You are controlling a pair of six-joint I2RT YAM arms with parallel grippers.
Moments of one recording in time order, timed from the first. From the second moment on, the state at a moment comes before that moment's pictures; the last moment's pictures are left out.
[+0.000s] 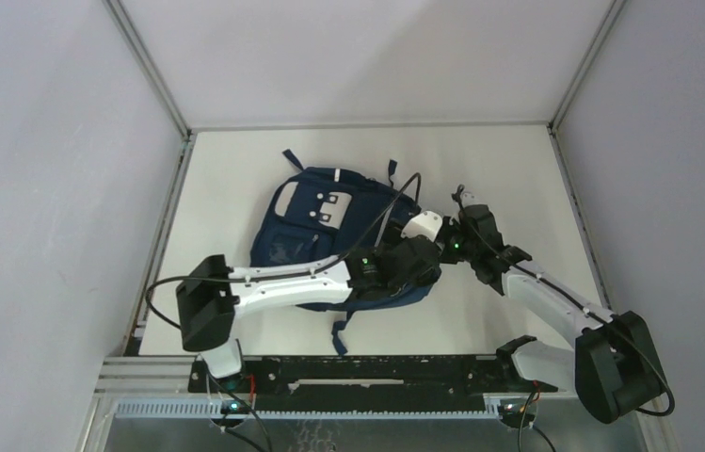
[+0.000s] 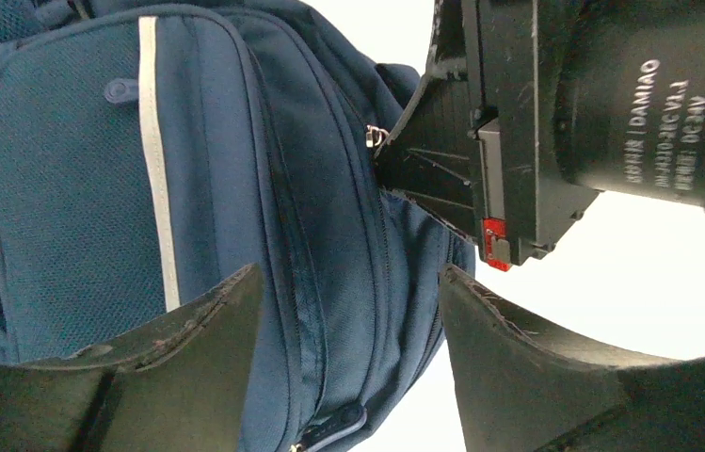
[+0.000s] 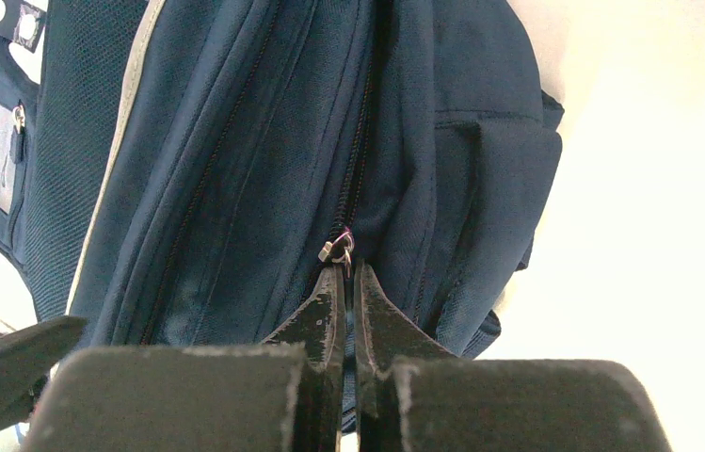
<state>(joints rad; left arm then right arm) -1.25 1.70 1.33 -0.33 -0.62 -0.41 0.40 1.15 0.60 -0.14 -0.16 0.53</state>
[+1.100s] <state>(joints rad) -1.32 1.86 1.46 -0.38 -0.78 -0.36 0.38 1.15 0.60 -0.14 -0.18 0.53</state>
